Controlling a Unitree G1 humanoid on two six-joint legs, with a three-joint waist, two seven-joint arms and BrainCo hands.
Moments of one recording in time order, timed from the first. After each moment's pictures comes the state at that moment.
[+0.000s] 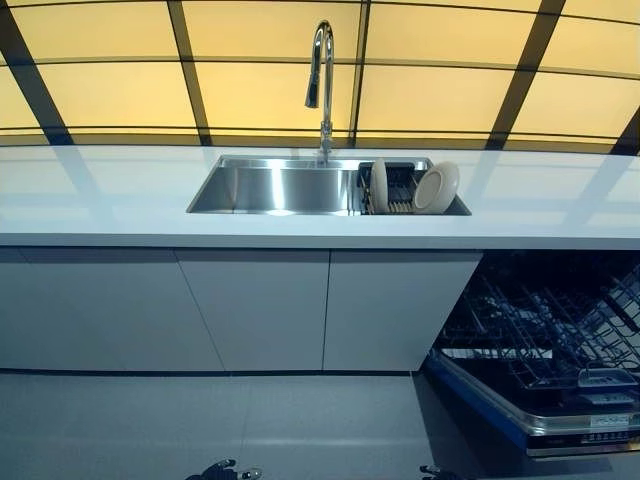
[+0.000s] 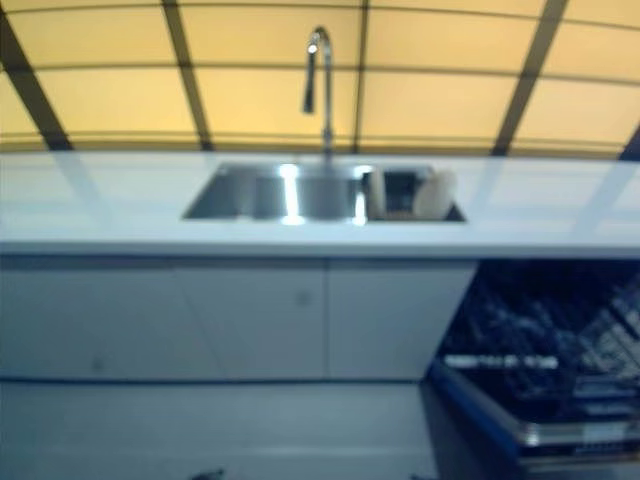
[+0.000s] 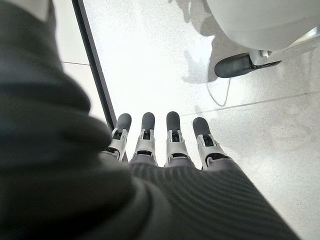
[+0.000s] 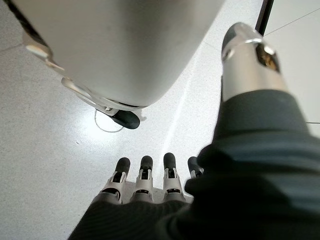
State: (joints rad) left arm -0.02 0.25 -0.29 1.30 -0.09 -0.06 -0.08; right arm -0.01 -0.23 0.26 1.29 -0.01 -0.03 0.17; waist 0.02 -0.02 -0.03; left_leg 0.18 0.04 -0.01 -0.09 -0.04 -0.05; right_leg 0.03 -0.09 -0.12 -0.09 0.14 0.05
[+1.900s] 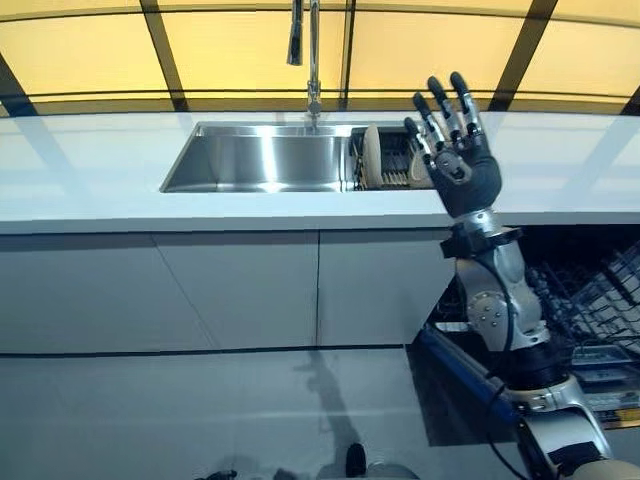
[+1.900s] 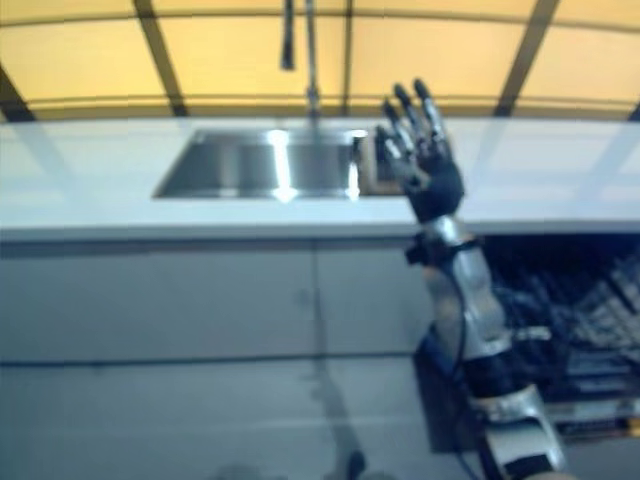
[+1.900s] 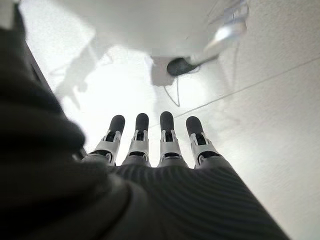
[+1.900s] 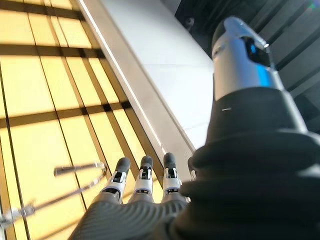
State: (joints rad) left arm -0.05 0.23 -0.36 1.36 0.01 -0.03 -0.07; right arm -0.50 -0.45 0.13 -0.06 0.89 -0.19 0.10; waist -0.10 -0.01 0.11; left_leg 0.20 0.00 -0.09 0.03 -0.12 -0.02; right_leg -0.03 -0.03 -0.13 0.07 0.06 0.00
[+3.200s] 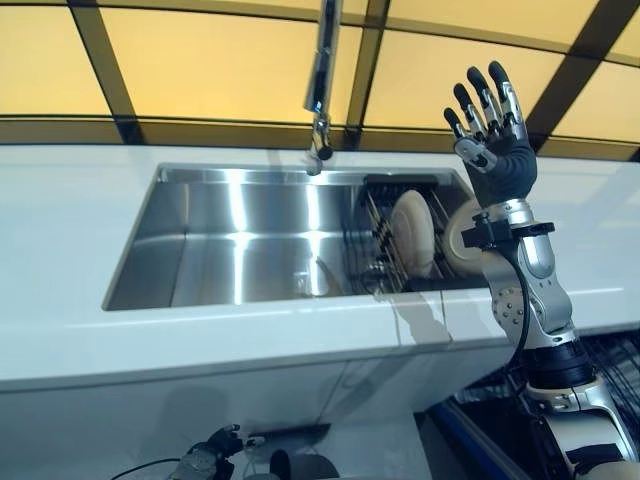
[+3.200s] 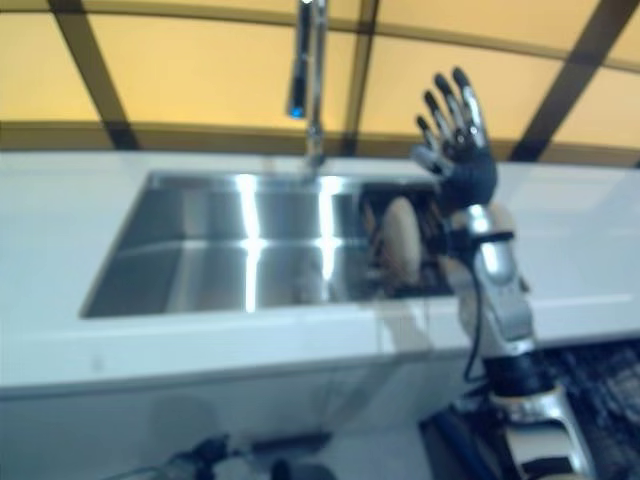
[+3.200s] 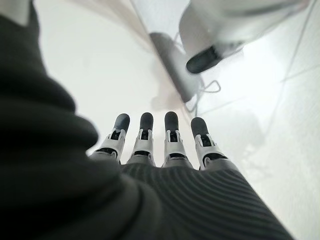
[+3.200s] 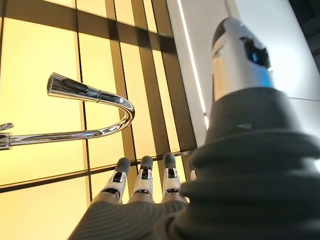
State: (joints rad) left arm -0.11 0.27 -0.35 1.31 -0.03 -0.09 -0.02; right arm -0.49 -0.52 0.08 -0.08 0.78 -0.17 -0.03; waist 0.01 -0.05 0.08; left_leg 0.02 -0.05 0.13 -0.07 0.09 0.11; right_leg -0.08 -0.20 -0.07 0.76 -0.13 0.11
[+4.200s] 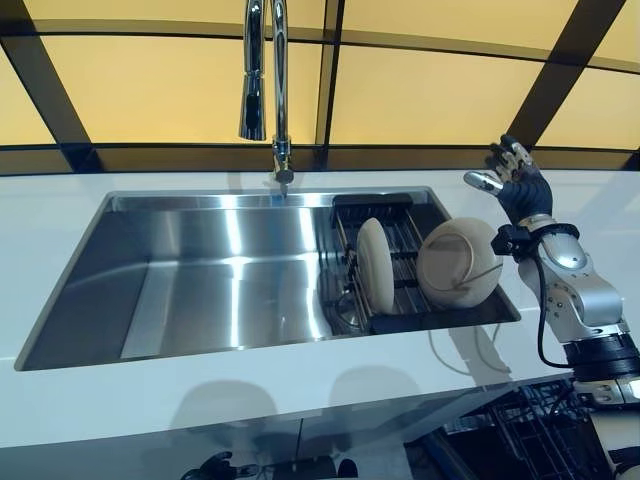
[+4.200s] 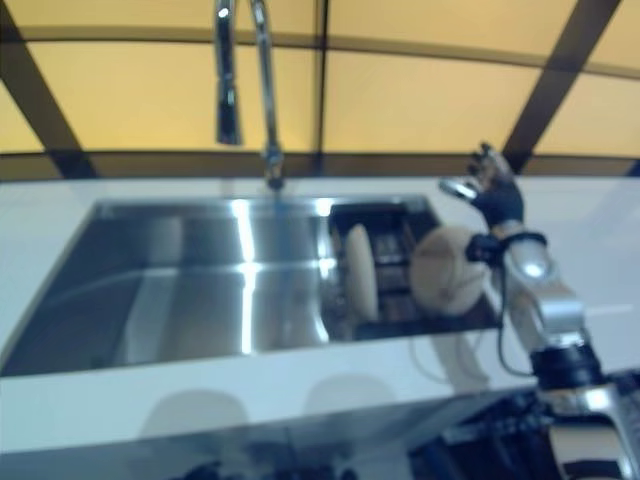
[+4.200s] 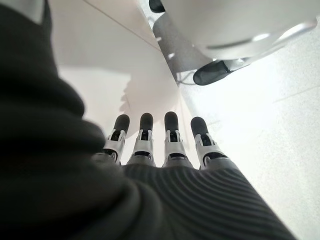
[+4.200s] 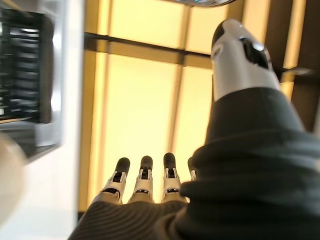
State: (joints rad) left arm -0.01 0.27 -0.29 1.23 -0.03 -0.03 -0.02; right arm -0.49 -0.75 0.04 0.18 0.75 0.24 -0.12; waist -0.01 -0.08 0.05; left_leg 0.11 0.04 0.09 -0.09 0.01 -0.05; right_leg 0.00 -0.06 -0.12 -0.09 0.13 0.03
